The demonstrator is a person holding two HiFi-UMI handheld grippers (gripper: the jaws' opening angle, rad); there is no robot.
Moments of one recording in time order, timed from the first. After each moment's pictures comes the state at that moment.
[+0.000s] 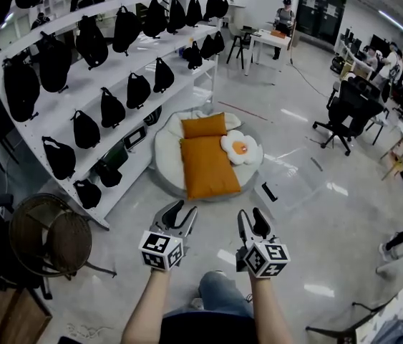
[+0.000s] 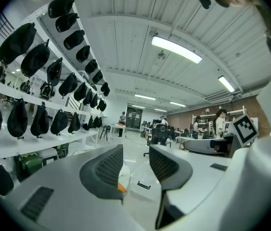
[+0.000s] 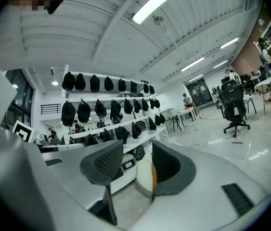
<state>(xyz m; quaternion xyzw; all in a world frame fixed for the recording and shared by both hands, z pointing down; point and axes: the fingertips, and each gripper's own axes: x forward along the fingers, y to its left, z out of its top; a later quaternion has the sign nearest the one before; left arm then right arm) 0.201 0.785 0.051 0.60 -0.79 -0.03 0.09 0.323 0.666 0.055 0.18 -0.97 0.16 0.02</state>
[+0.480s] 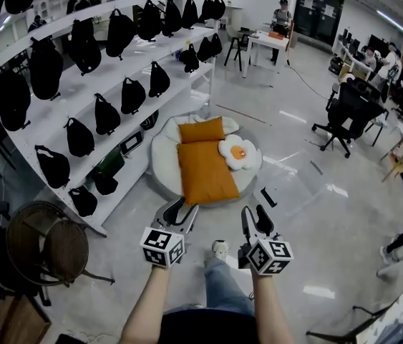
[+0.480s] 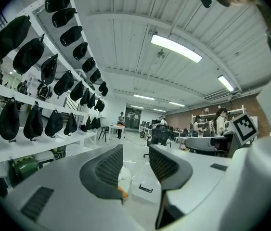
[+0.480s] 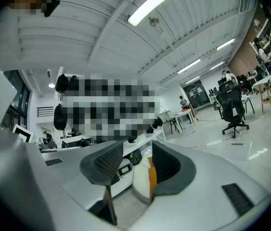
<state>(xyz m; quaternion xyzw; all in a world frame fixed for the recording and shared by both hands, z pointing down) 0.167 0.738 0.050 0.61 -0.79 -0.03 0.08 0.297 0.616 0.052 0.20 -0.97 0.17 0.00</state>
